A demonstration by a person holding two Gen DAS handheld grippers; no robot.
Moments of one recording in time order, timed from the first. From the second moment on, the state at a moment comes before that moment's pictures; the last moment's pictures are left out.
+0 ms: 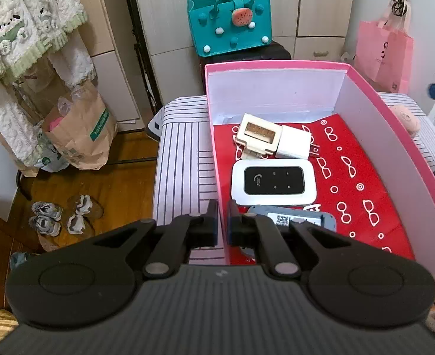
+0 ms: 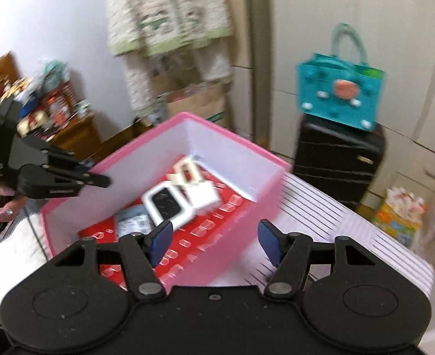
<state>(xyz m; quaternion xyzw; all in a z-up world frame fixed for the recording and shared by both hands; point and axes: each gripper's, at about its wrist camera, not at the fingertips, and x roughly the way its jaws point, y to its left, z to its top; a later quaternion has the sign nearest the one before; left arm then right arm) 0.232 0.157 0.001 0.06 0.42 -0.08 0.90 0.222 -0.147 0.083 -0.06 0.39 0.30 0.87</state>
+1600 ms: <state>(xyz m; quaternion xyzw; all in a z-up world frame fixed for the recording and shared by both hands) 0.224 0.150 -0.005 0.07 0.41 -0.07 0.91 0.222 -0.224 -0.049 -0.10 0.43 0.19 0.88</state>
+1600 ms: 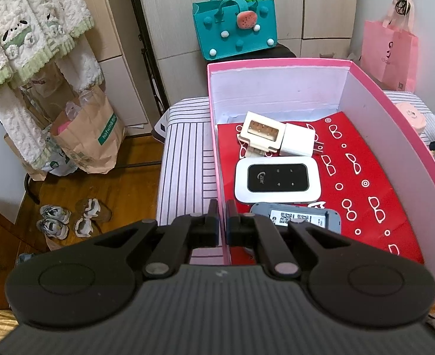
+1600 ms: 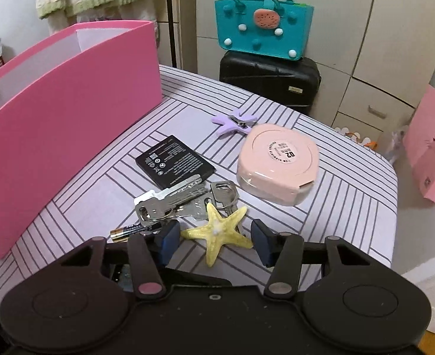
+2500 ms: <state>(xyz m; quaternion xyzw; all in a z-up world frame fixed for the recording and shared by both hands) 0.224 0.153 -0.006 0.07 0.41 -0.07 0.91 0.228 -0.243 -0.063 -0.07 0.43 0.19 0.88</state>
